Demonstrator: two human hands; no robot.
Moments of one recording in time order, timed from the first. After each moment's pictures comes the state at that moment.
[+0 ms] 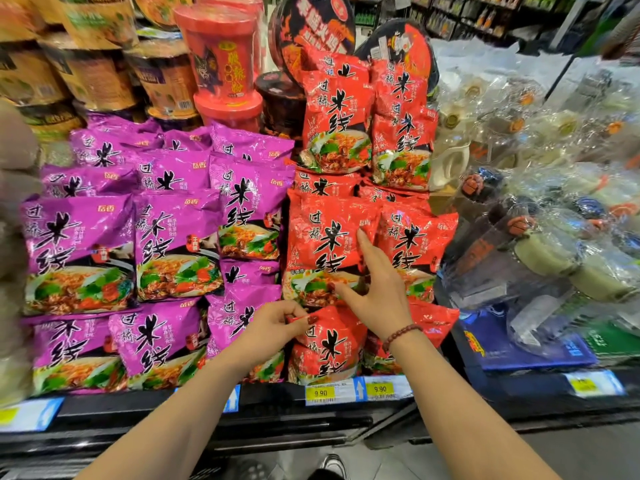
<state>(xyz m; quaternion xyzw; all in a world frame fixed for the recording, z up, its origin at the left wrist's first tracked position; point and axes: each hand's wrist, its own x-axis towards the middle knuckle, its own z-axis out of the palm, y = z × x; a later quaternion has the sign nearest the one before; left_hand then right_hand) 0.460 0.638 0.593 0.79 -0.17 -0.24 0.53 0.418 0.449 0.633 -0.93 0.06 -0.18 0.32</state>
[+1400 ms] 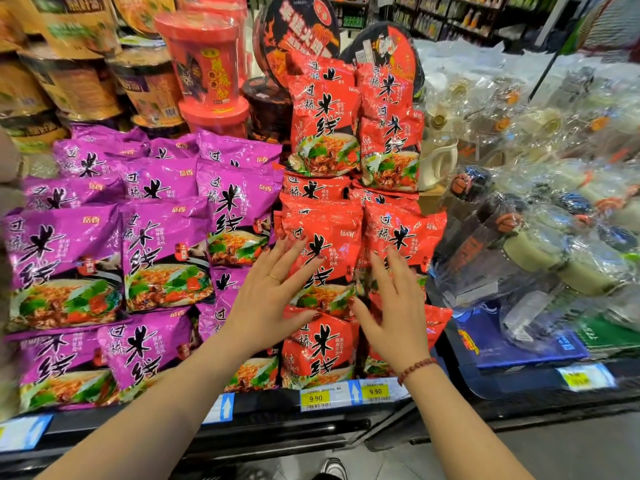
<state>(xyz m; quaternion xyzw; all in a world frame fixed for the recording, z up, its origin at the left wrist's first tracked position) 0.496 0.630 0.599 0.84 -0.45 0.19 0.23 0.384 0.426 0.604 -0.95 0.08 -0.25 0.19</state>
